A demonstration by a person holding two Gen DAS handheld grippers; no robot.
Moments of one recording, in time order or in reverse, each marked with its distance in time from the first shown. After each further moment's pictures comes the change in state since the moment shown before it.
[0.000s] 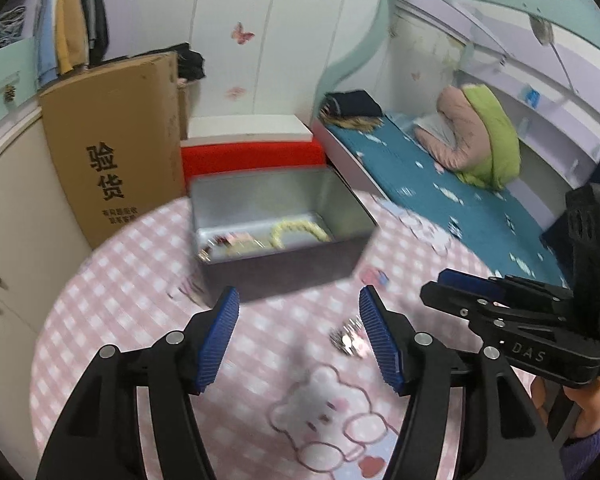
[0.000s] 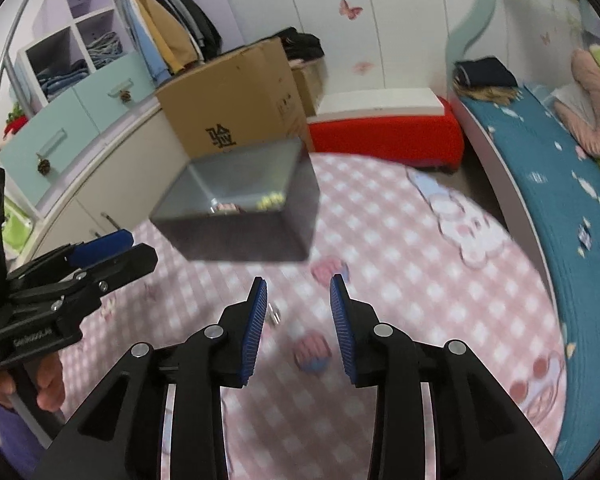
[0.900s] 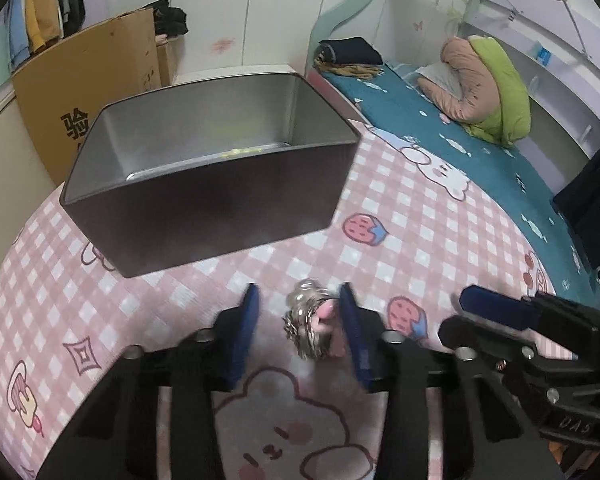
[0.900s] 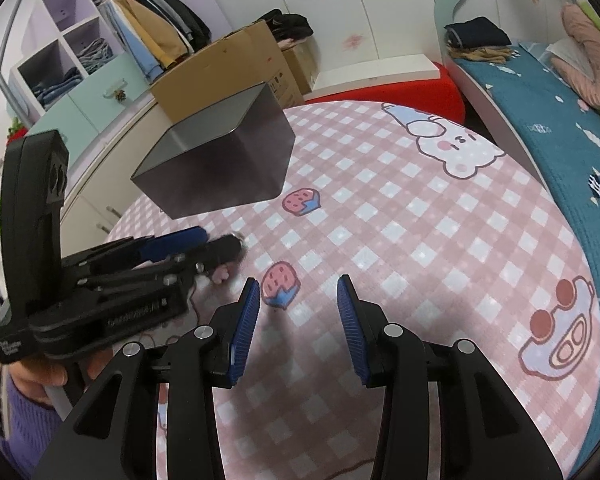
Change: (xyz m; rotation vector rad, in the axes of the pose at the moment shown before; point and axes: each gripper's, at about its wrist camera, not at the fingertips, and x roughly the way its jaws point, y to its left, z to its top) left arm 0.081 -0.027 -0.012 0.009 0.169 0.023; right arm 0.012 -0.027 -0.034 0.069 0.042 0.061
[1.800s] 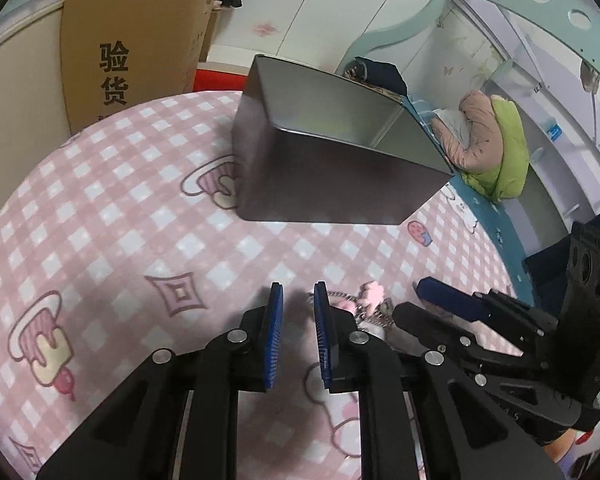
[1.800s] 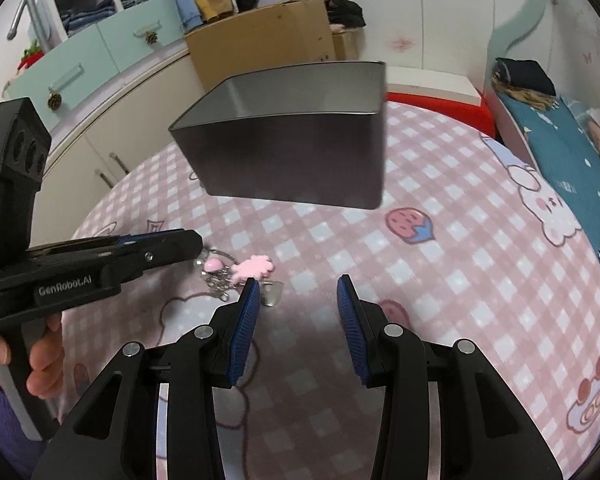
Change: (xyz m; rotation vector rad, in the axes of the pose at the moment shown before) left arm -0.036 0.090 -0.036 -0.243 -0.017 -0.117; right arm 0.050 0.079 0.012 -0.241 0.071 -0.048
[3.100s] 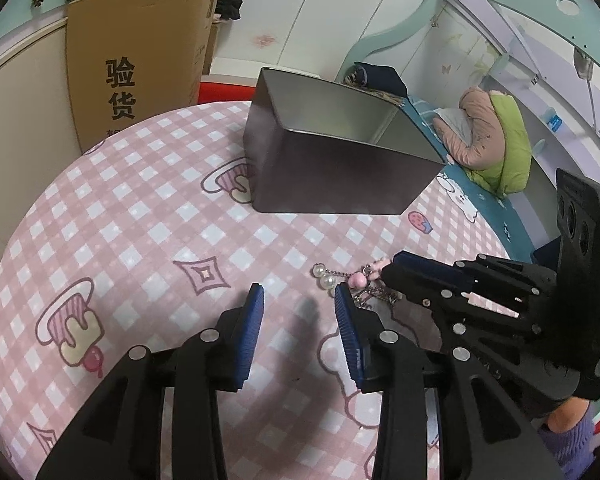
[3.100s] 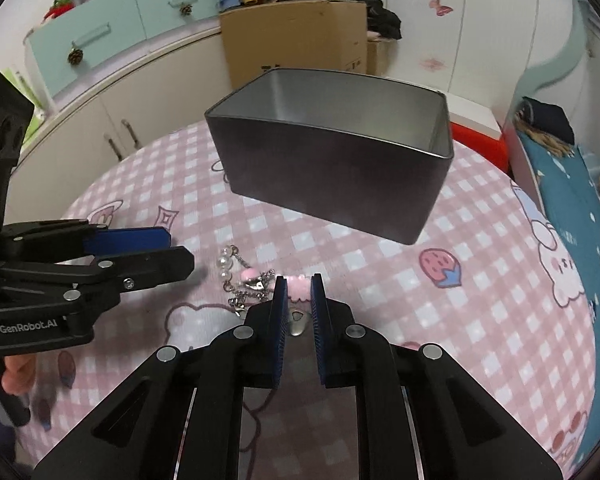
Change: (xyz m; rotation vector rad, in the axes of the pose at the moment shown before) left arm -0.021 0.000 -0.012 0.030 -0.025 0.029; right arm 0.008 0.019 0.015 -0.164 0.019 -0.013
